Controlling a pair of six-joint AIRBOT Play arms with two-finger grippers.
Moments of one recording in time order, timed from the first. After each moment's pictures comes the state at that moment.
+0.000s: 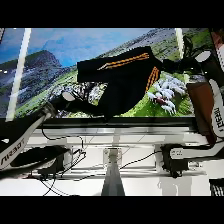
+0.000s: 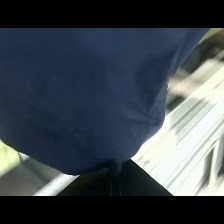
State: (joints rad) left arm -0.40 -1.35 0.67 0.47 -0.91 -1.02; right arm -0.17 -1.50 1.25 -0.99 0.94 1.22
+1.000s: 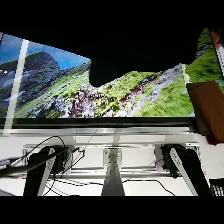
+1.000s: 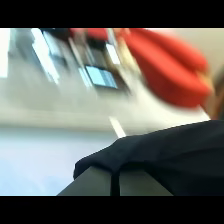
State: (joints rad) left arm 0.36 -0.59 1.14 0.49 -0.77 -0.94; right arm -0.17 -0.60 1.25 -0.68 0.80 1.12
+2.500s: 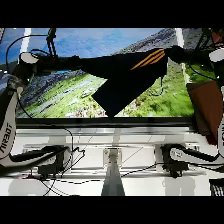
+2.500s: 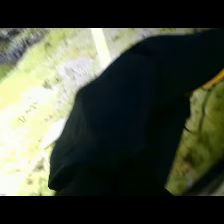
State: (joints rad) left arm -0.07 -1.38 1.15 0.55 -0.99 -1.00; right arm -0.18 -1.33 1.21 -0.95 0.81 1.28
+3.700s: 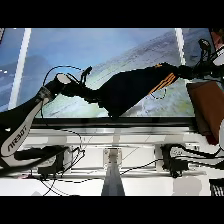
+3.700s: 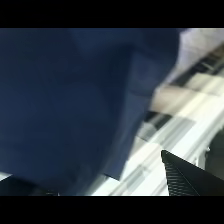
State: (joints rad) left arm -0.32 -1.46 0.91 0.58 -1.04 -1.16; right arm -0.30 -1.37 1.20 -1.24 1.09 1.26
